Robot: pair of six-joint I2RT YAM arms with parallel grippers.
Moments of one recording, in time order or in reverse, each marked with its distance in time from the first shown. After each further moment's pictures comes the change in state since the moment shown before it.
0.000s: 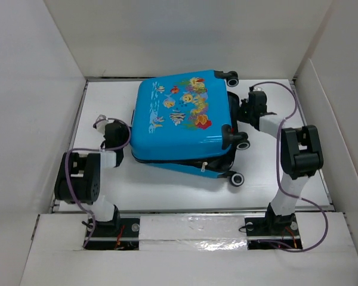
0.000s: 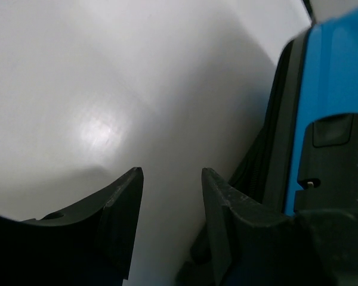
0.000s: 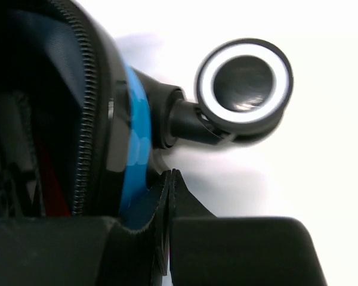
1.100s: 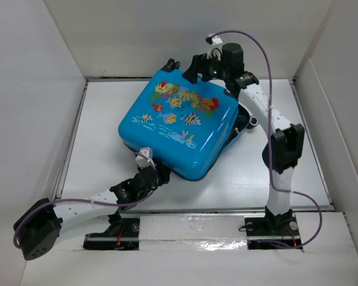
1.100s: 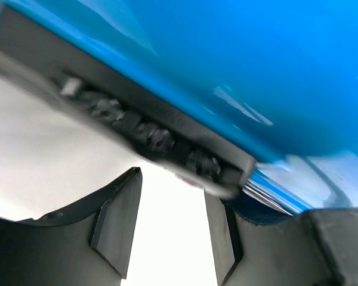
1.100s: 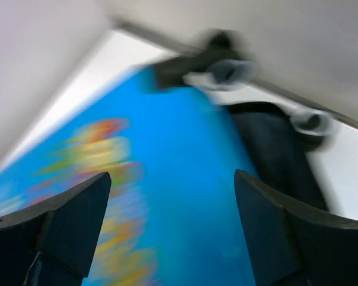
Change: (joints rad) left arm -0.895 -0.696 -0.369 -0.383 -0.405 0.080; right arm 0.226 0.256 0.946 -0.319 -0.390 -0.178
